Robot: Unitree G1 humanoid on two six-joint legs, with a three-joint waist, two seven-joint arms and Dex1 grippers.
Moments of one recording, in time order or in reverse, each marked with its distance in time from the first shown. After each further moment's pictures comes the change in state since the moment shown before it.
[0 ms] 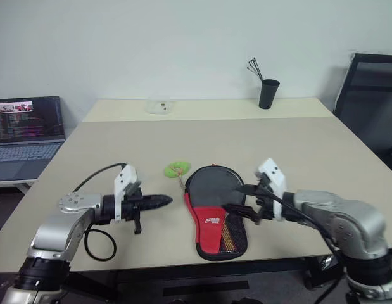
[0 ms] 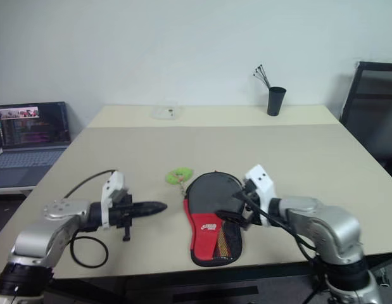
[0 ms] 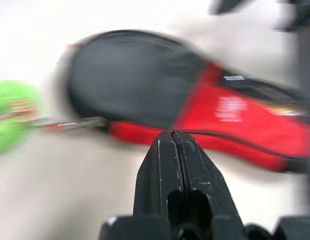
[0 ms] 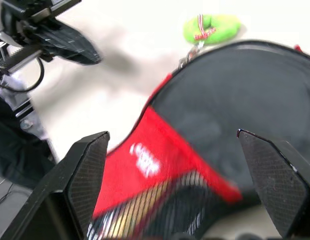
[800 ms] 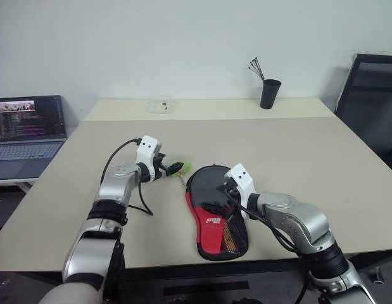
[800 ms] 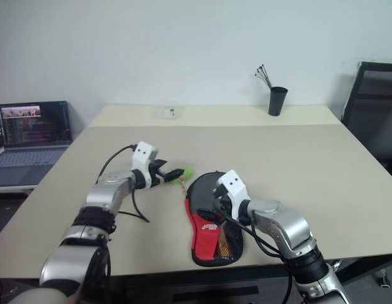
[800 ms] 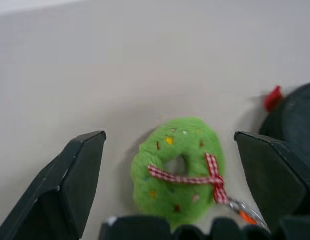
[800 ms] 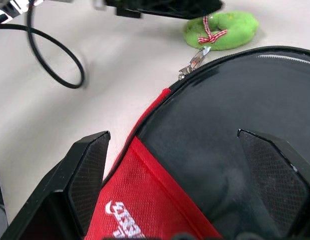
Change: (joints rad) left arm -0.572 -0.324 -0.037 0.895 0.260 -0.193 0.405; right arm -0.018 0.129 0.166 0.192 -0.212 -0.223 -0.043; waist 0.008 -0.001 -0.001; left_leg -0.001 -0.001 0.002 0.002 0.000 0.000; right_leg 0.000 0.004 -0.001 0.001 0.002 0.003
